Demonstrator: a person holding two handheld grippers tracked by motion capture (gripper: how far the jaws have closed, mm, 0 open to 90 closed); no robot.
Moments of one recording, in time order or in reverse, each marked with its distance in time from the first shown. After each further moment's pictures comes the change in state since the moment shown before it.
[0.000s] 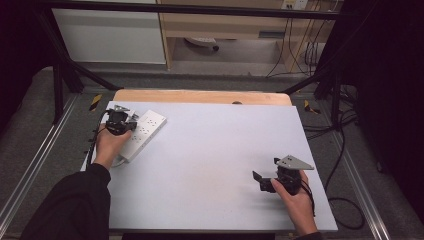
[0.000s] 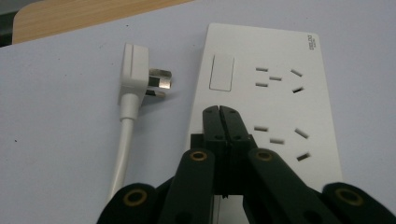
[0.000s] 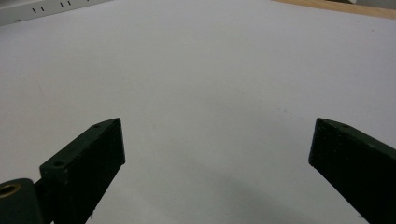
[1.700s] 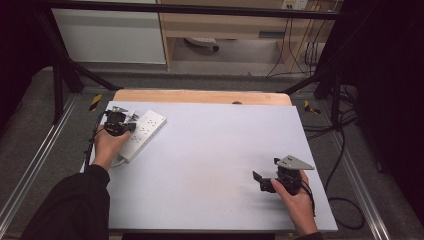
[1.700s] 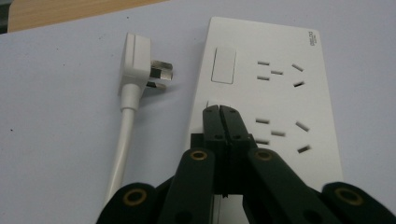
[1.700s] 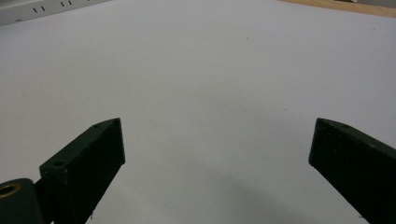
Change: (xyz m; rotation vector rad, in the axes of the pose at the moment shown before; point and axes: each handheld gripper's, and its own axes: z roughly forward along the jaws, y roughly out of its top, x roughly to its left) left arm 0.003 -0.004 -0.001 0.000 -0.015 -0.022; right arm 0.000 0.000 0.000 0.002 0.003 0.000
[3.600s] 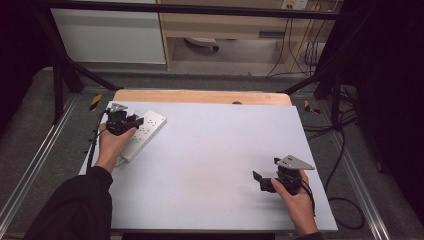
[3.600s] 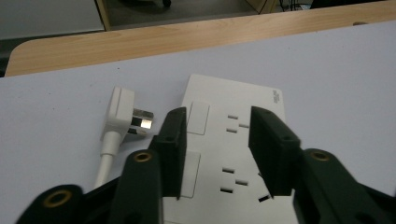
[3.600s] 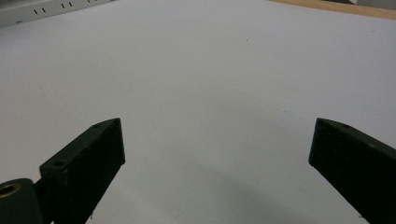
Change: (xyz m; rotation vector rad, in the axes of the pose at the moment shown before) left arm -0.011 0.006 -0.007 -0.189 -0.044 -0.072; right arm 0.000 0.000 0.000 -0.002 0.000 -0.002
